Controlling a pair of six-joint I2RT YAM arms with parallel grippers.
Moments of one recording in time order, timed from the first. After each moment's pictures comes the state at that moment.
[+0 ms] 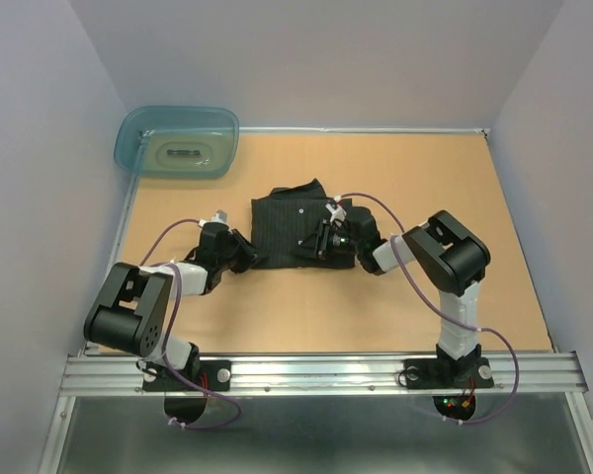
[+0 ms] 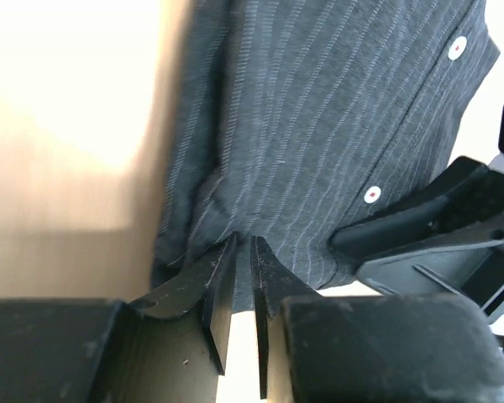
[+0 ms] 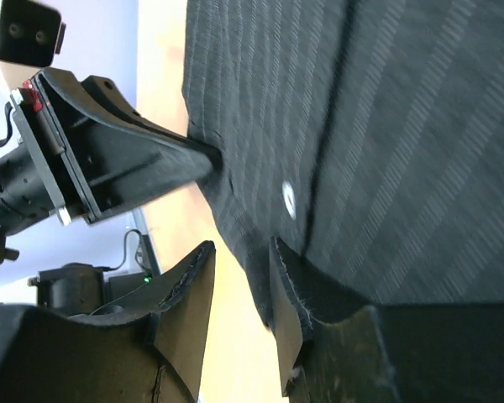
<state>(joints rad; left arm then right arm) -0.31 1.49 0.46 0.33 0.21 -0.93 0.57 2.03 0.86 0.75 -0.62 0.95</state>
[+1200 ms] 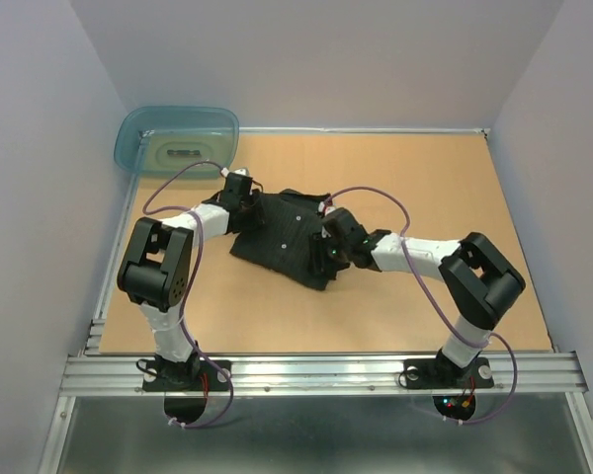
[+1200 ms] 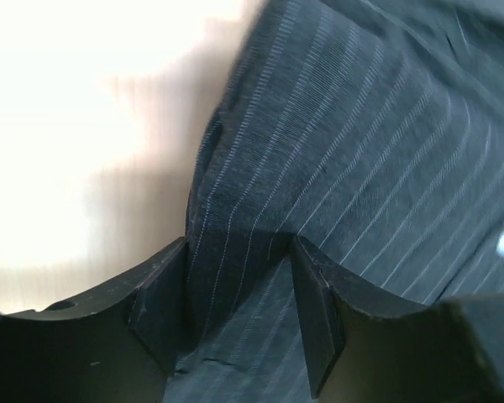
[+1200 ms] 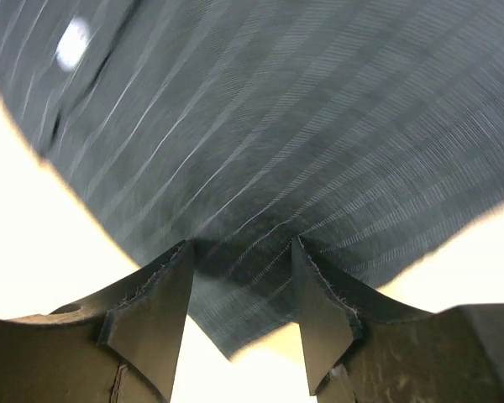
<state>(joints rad) -0.33 1.77 1.02 -0.13 -0.03 -0.53 0.70 1.72 0.96 -0.13 -0.10 0.48</state>
